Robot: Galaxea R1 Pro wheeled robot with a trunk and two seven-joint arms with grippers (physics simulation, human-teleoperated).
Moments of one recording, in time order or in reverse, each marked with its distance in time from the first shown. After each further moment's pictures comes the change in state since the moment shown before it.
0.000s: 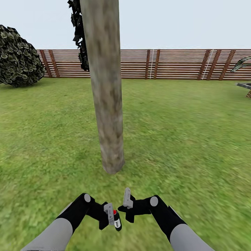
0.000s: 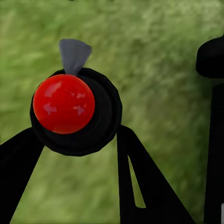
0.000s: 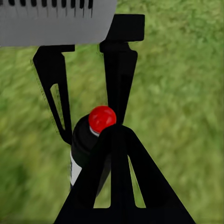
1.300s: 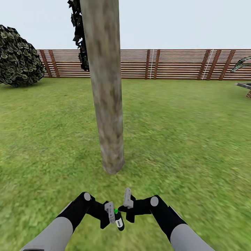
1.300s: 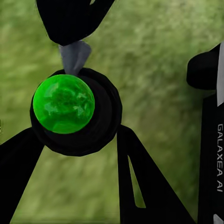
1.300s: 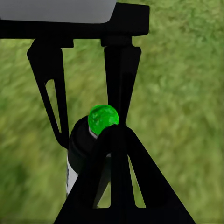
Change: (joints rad) left arm -0.007 0.000 0.000 0.000 0.048 -0.005 -0.038; right arm 0.000 -0.003 -0.002 0.000 0.002 -0.002 0.000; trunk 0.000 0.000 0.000
